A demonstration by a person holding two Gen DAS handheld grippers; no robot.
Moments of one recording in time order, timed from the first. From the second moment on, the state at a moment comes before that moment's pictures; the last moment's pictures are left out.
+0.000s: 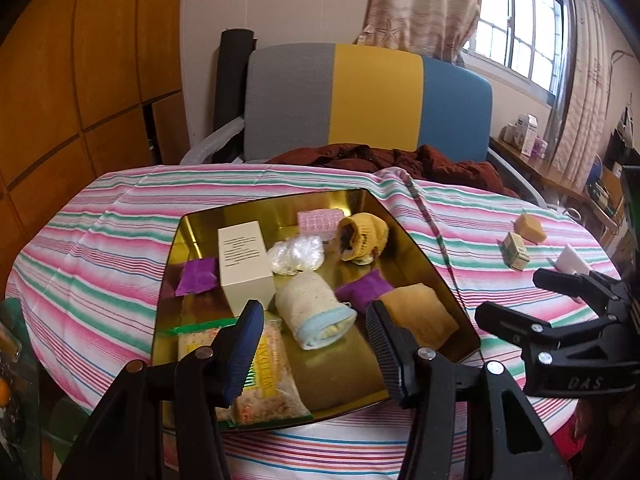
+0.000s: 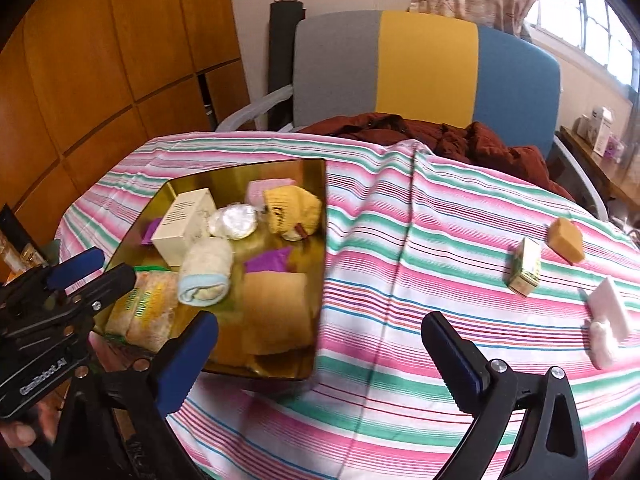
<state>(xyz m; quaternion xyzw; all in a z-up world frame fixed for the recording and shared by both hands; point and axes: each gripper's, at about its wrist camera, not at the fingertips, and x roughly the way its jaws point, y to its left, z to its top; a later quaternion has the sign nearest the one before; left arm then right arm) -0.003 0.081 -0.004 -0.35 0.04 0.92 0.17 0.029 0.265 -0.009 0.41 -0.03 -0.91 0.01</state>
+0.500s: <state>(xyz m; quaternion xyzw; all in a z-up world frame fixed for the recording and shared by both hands) 0.009 0.142 -0.002 -0.35 0.10 0.90 0.24 0.031 0.348 -0.014 0.42 -0.05 -0.90 -0.09</state>
